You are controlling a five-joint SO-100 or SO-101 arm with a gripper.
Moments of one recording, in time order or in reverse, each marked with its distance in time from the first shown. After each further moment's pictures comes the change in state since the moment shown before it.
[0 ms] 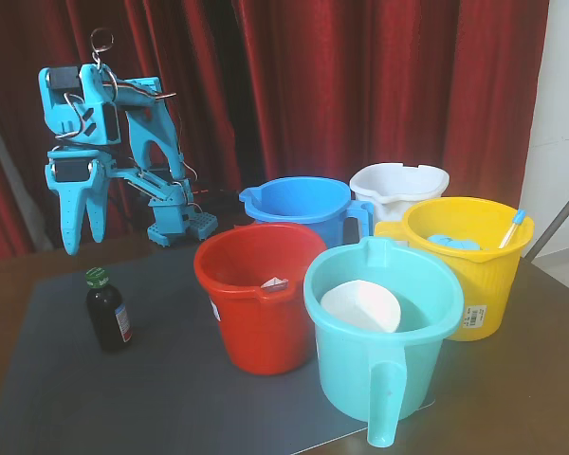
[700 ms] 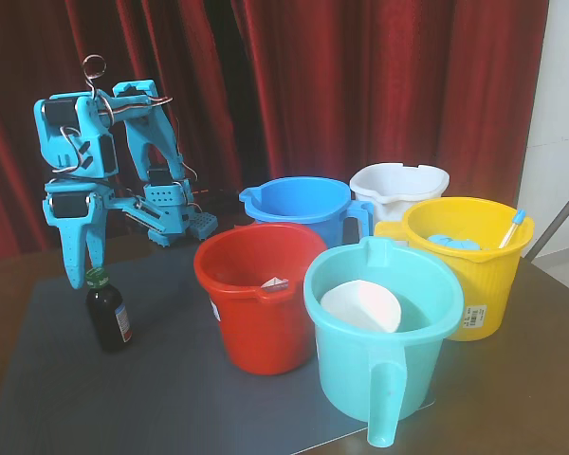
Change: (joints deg) arm 0.1 -7.3 1.8 -7.5 0.0
